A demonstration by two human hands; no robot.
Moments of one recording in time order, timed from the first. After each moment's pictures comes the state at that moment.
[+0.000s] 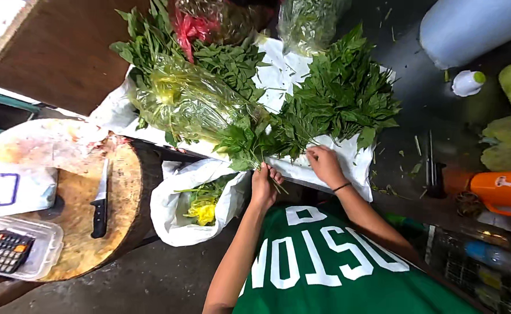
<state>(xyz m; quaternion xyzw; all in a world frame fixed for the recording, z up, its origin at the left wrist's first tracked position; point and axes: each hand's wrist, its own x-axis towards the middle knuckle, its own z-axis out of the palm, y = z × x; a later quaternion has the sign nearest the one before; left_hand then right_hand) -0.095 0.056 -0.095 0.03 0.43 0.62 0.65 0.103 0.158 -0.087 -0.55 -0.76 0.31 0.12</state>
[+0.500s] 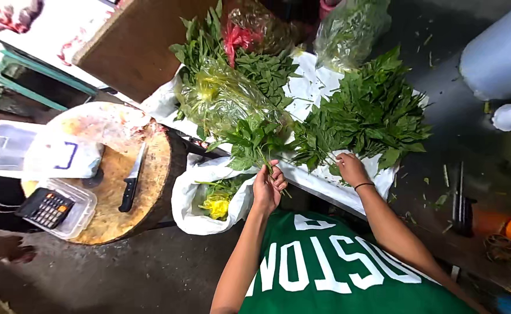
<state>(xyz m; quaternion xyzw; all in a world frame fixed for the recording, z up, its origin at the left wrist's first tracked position) -0.126 0.044 -0.072 0.05 0.34 0.70 0.63 0.152 0.222 -0.176 -0.58 -0.77 0.27 0.01</state>
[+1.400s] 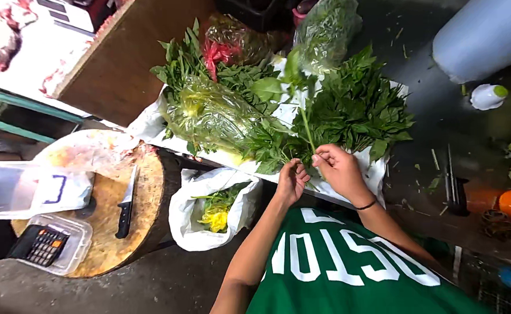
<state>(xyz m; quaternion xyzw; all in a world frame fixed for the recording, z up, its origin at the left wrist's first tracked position) -0.068 0.097 -0.095 0.03 0.25 0.63 0.74 0.076 0.145 0.010 -0.49 -0.72 0.41 0.28</state>
